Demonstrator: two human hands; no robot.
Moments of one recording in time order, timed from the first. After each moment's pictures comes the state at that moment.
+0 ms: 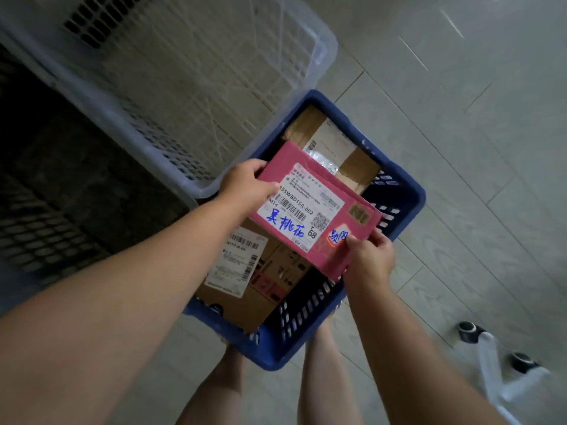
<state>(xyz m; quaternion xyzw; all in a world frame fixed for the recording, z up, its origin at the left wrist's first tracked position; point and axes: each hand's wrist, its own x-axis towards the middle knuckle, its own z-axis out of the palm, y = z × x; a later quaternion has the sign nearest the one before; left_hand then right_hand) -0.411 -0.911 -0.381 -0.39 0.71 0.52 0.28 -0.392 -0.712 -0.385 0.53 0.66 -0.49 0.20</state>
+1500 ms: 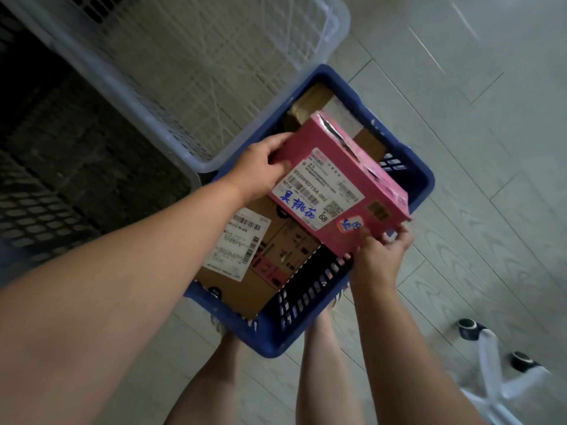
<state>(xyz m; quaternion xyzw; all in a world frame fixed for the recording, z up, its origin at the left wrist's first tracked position) -0.396 -0.905 -0.379 -0.26 0.72 0.60 0.24 -0.365 -0.708 -0.364 0.42 0.66 -0.61 0.14</state>
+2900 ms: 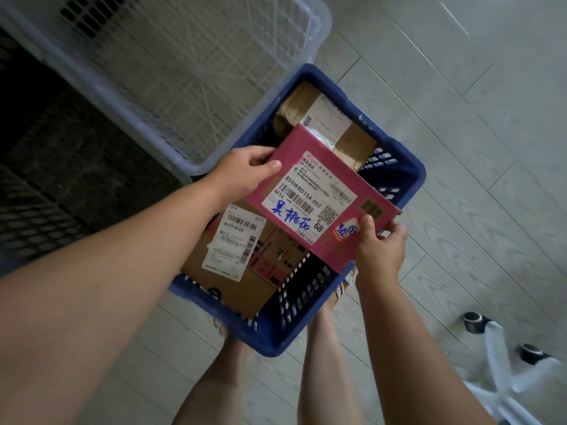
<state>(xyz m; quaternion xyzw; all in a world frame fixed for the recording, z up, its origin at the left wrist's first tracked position) -0.388 -0.913 -0.380 -0.29 0.71 0.58 0.29 -0.364 -0.684 -0.383 0.40 0.78 -0.44 0.19</state>
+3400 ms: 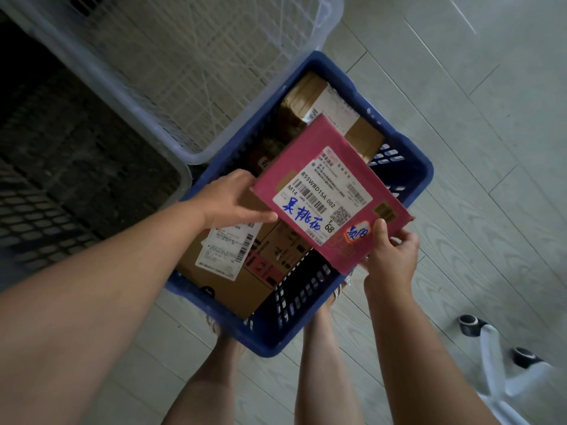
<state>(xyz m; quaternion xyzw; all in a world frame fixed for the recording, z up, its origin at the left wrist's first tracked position) -0.343 -0.927 -0.409 -0.11 0.82 0.39 0.40 -0.356 -0.668 -0.391 0.42 0.75 -0.49 0.15</state>
